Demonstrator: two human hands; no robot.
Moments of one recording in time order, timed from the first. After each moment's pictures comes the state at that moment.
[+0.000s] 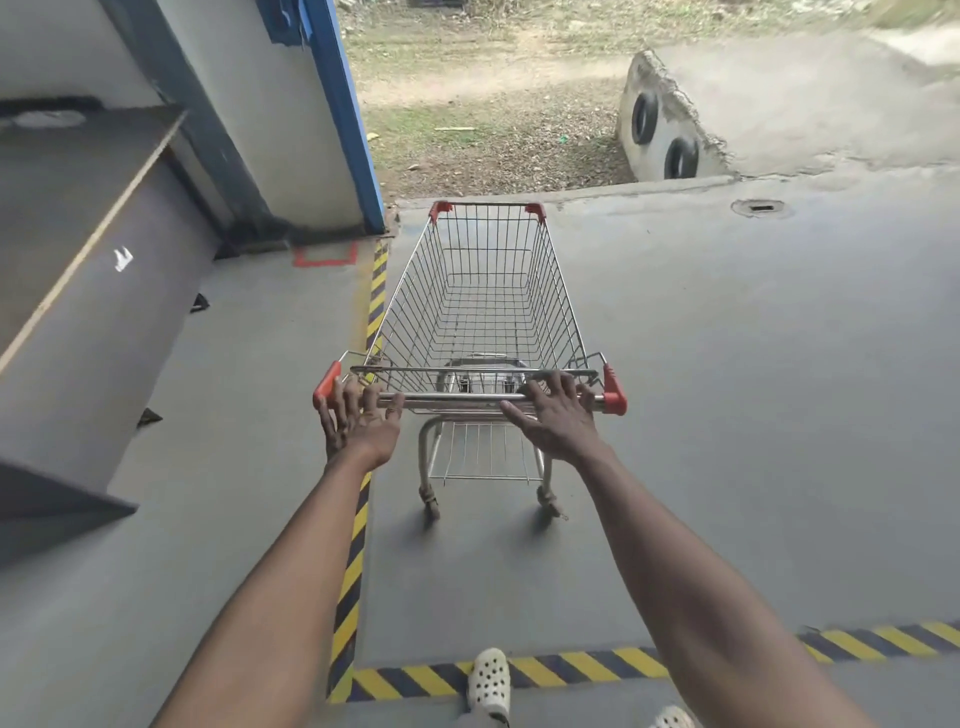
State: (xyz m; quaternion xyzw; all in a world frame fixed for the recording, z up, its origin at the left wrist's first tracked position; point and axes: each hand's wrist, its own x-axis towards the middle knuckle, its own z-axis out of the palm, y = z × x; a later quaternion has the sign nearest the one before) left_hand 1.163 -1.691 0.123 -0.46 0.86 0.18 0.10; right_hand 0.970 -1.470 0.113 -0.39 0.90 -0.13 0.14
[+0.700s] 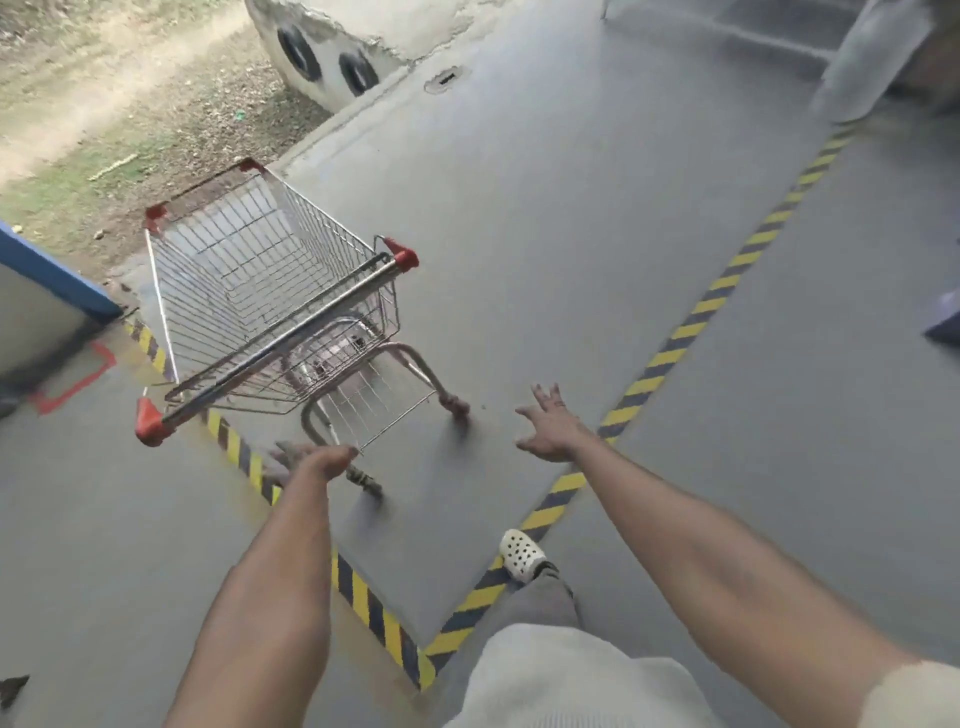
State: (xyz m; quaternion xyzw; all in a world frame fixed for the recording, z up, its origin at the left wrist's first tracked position) left_hand 1.159 -1.675 0.018 -0.40 0.83 0.13 0.36; right_hand 1.174 -1.296 0.021 -0.05 0.92 -0.20 0.33
